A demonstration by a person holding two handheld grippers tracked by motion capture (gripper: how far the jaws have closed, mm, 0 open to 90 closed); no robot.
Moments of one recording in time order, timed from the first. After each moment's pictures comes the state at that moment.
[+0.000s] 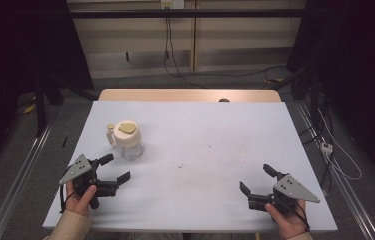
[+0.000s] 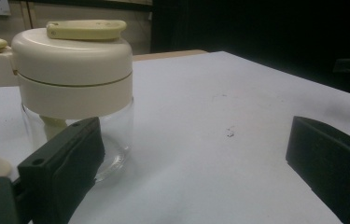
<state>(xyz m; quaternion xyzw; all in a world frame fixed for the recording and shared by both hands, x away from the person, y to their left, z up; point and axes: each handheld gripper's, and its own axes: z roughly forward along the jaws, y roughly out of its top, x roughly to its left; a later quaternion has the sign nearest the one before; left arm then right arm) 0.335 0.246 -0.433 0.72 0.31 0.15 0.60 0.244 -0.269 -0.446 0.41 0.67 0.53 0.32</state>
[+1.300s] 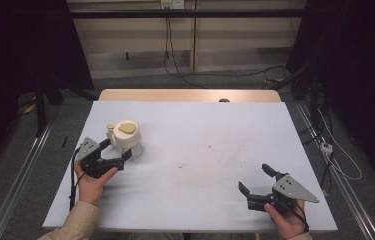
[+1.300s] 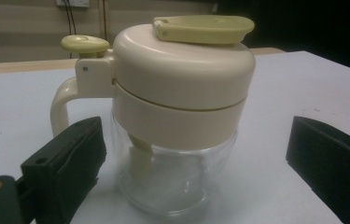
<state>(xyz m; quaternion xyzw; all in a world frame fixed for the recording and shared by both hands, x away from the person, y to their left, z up) 0.392 0.233 -0.441 0.70 0.40 0.22 0.55 0.245 -0.267 -0.446 0.40 0.67 0.54 0.32</state>
